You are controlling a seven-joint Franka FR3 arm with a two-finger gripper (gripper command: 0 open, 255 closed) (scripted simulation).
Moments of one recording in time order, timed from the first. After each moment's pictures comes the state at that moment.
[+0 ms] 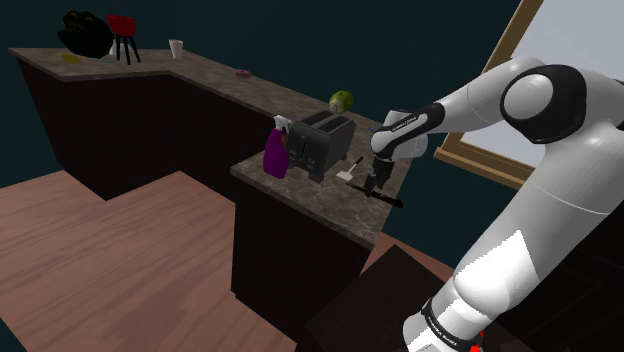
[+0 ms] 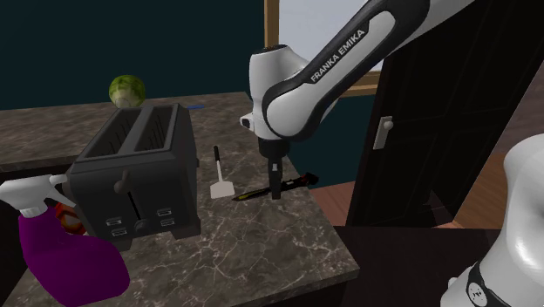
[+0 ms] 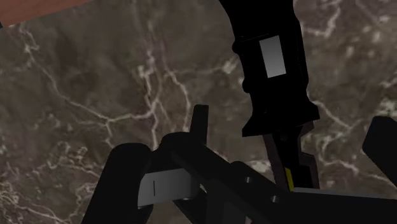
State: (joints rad) arm -0.18 0.04 -0.35 -2.39 -0.07 2.40 -0.48
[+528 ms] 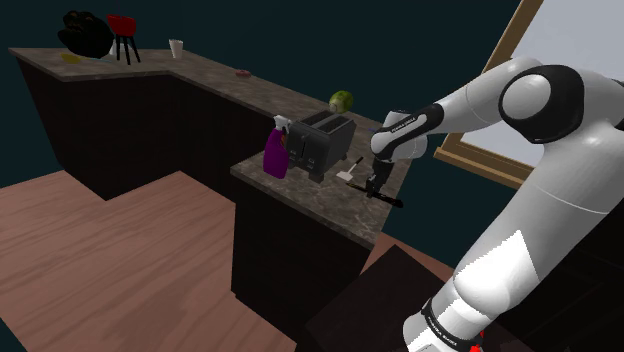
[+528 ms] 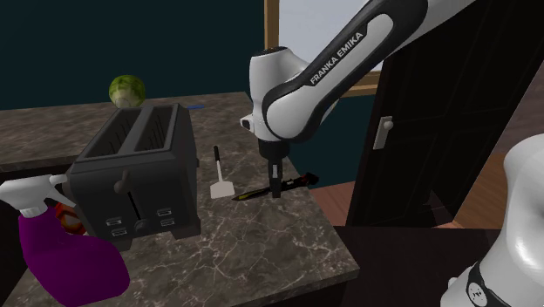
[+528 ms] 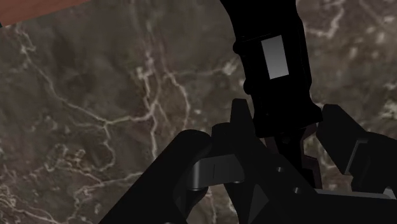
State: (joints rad) arm -0.18 0.05 -0.35 -2.39 -0.07 2.41 -0.48
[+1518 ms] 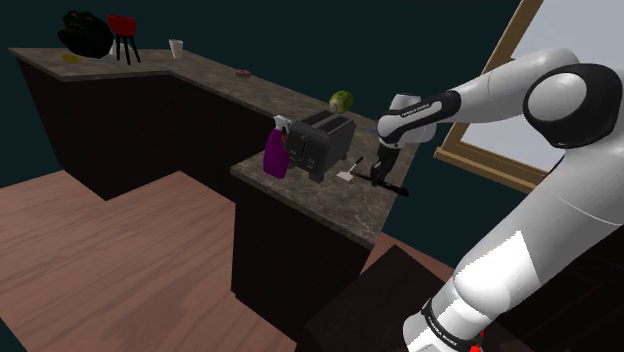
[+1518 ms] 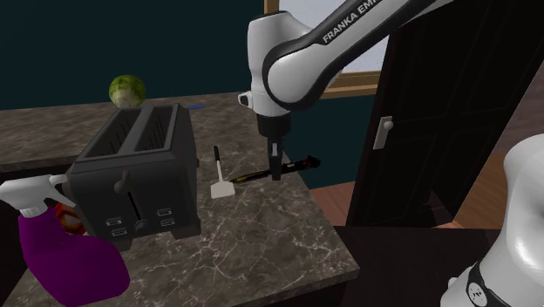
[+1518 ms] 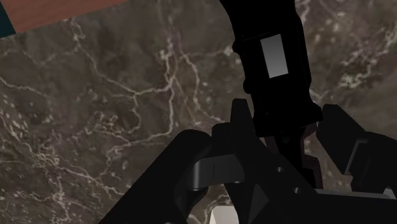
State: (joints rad) arm -0.17 -0.06 -0.35 -2.34 -0.10 2.26 -0.46
